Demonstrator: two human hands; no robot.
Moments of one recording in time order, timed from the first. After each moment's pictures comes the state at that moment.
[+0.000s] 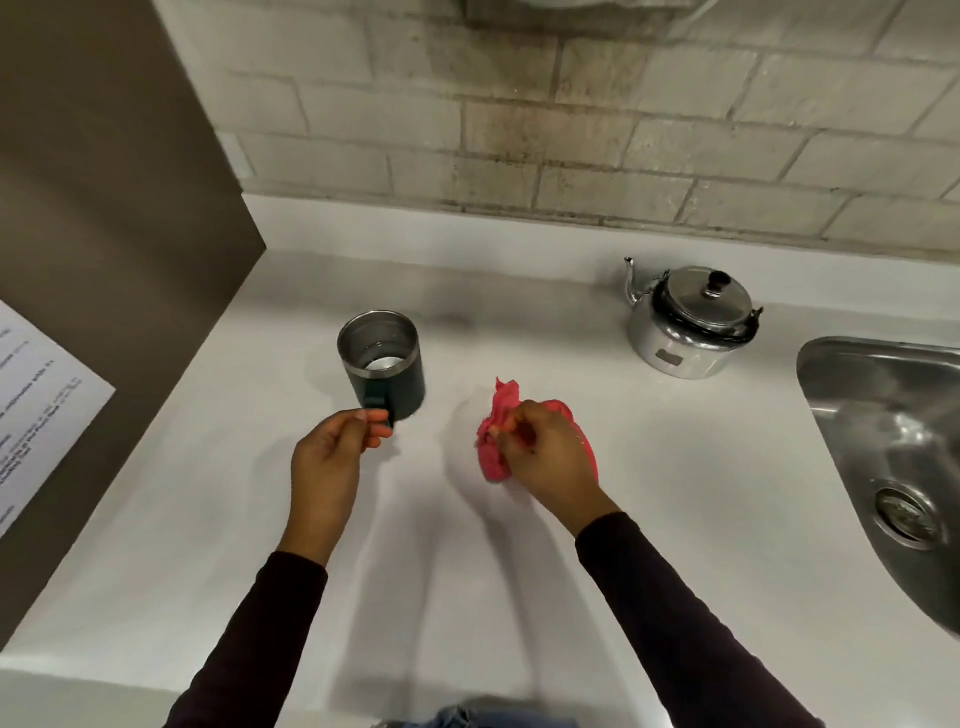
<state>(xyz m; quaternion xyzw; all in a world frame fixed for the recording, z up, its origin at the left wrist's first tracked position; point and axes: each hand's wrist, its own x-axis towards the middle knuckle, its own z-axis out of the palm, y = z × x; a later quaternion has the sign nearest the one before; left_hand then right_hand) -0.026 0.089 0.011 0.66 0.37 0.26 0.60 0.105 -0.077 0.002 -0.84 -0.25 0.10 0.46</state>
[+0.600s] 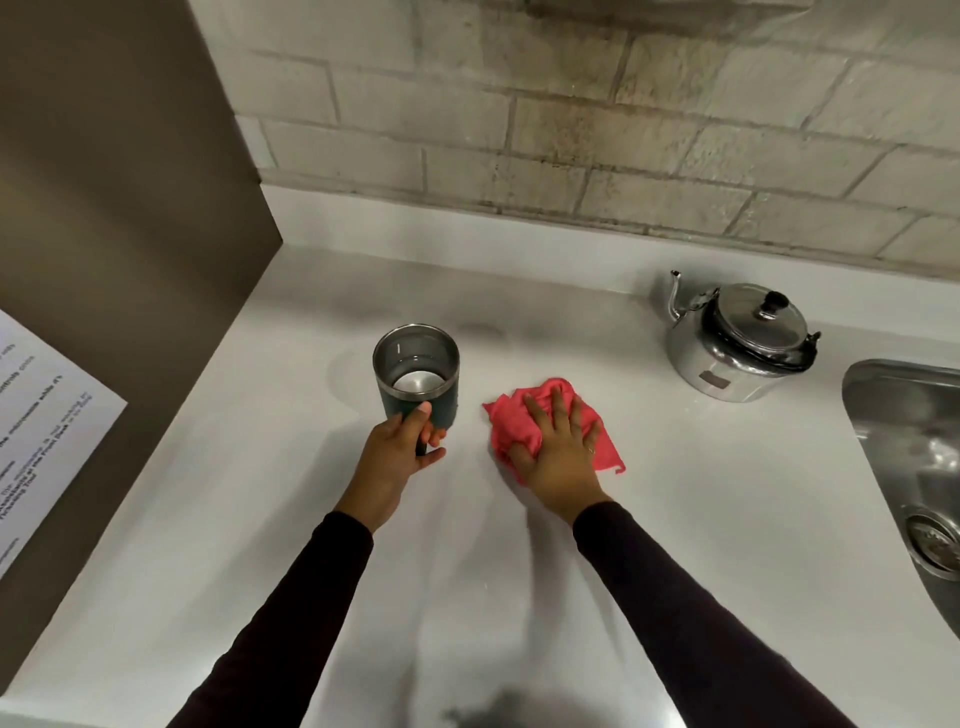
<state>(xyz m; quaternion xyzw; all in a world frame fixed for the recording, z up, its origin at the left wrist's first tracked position) 0.025 0.126 -0.005 0.53 0.38 0.10 0.75 0.145 -0.031 -0.069 -0.93 -0.29 0.15 0.19</state>
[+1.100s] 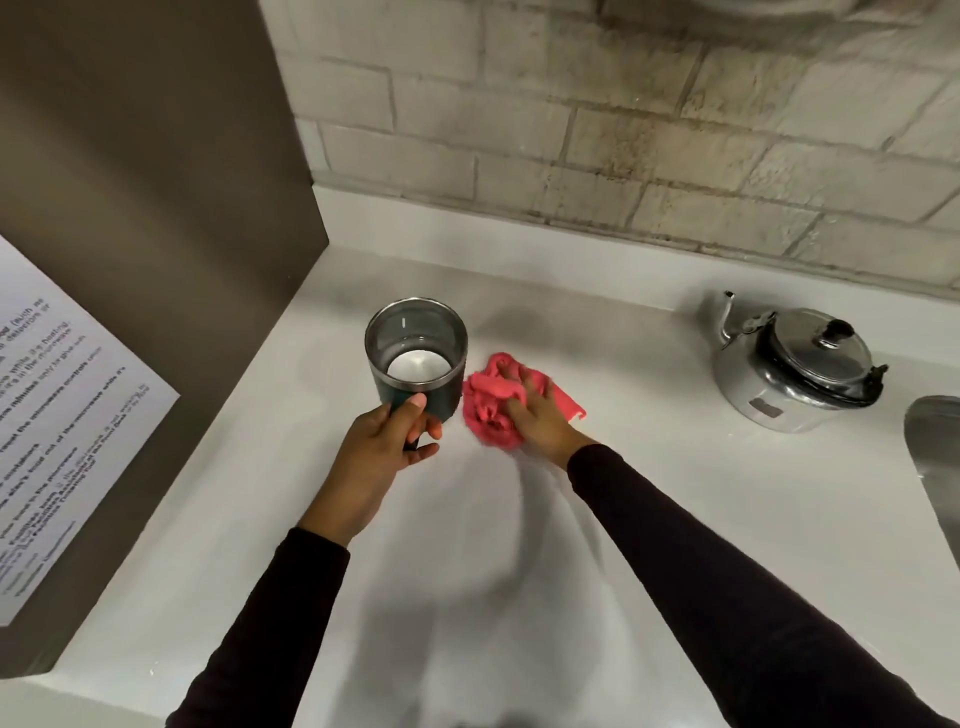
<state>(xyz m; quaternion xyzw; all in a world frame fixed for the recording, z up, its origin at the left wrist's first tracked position) -0.006 0.159 0.030 0.57 0.33 0.16 0.74 0.177 0.052 -0.060 -0.80 -0.32 0.34 0.38</state>
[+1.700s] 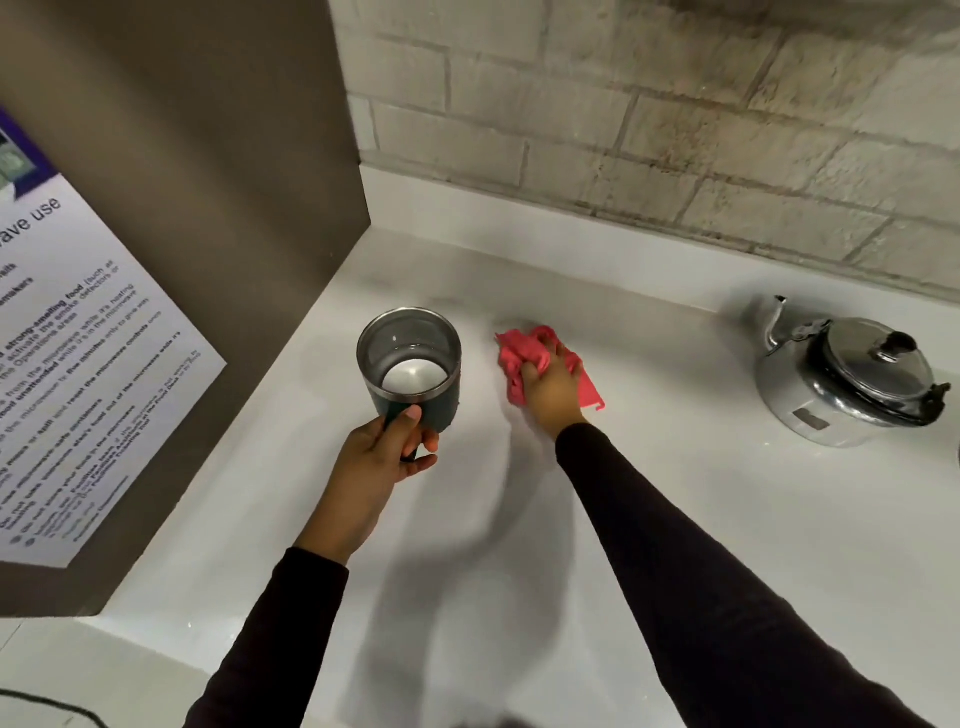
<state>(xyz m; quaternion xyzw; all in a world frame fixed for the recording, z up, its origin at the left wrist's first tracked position) -0.047 0.161 0.025 0.56 0.37 0.17 0.72 0.166 0.097 -0.056 -0.86 -0.23 0.19 0.43</state>
